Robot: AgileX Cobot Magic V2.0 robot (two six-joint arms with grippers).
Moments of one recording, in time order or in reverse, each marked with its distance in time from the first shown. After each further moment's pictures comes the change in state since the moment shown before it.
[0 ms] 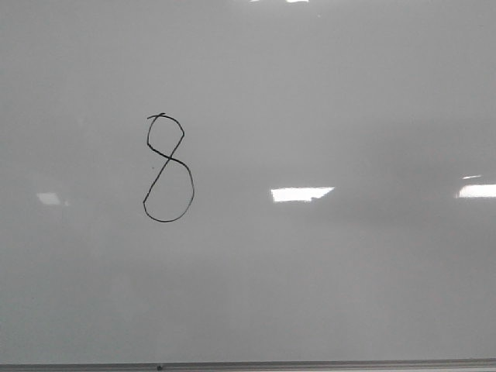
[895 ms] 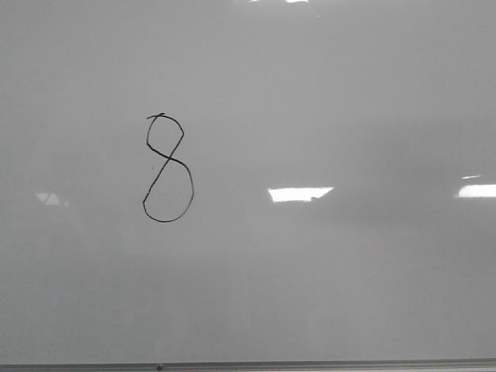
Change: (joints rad) left arm -0.076 -0.490 0.090 0.002 0.252 0.000; right arm 0.000 0.000 0.000 0.005 0.000 0.000
